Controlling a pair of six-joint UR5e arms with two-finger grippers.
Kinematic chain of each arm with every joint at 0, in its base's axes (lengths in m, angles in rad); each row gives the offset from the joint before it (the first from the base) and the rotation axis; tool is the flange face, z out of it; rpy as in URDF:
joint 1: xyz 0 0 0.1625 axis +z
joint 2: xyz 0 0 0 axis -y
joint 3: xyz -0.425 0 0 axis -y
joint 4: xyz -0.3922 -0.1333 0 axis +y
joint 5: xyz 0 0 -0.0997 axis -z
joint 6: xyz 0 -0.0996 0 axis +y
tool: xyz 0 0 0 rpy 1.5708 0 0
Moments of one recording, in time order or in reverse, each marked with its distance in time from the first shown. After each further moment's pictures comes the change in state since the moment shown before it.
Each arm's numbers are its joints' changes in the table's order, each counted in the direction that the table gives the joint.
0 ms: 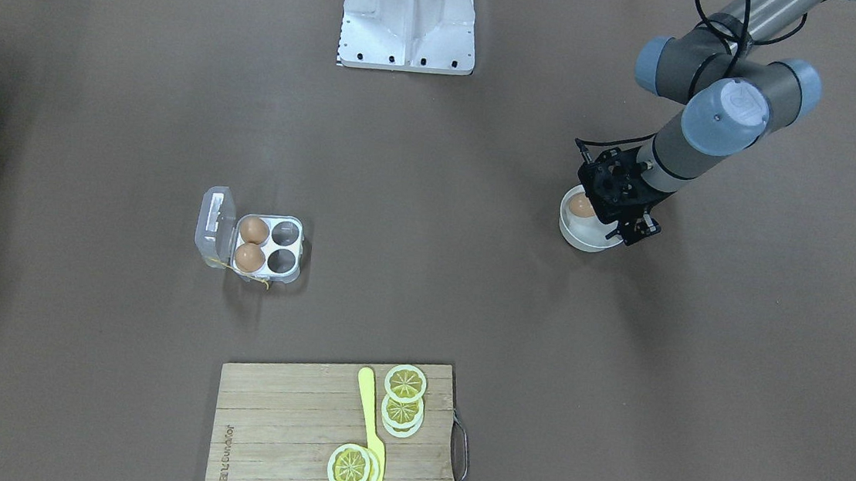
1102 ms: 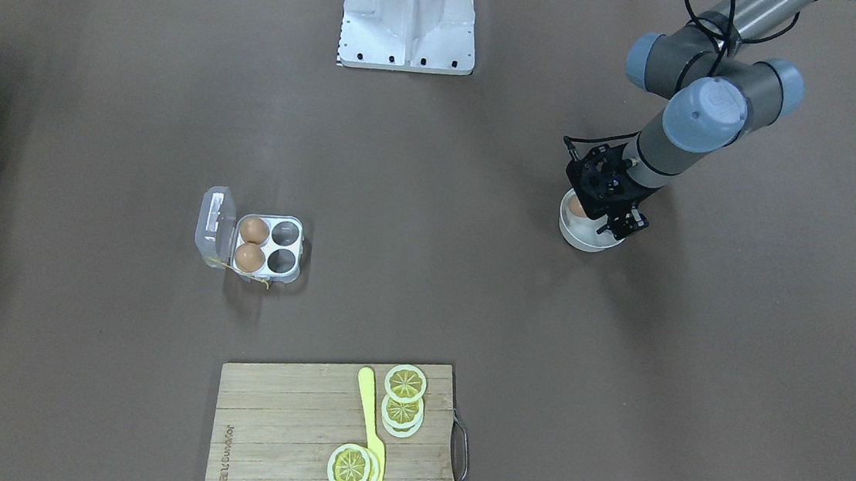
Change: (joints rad) left arm 0.043 0.008 0.004 0.004 0.024 0.037; right arm -0.001 0.001 -0.004 0.000 0.000 0.000
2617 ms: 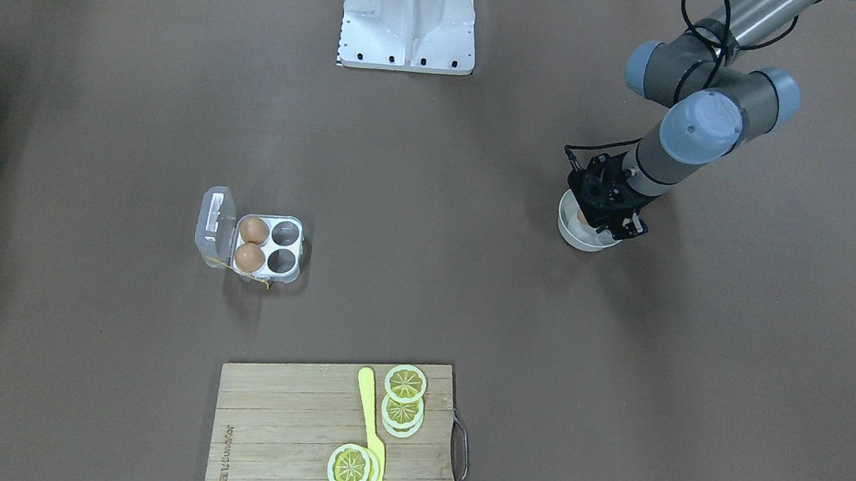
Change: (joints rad) left arm 0.002 -0.008 0.039 -0.001 -0.002 0.000; right arm 0.000 -0.002 0.000 0.000 0.000 0.000
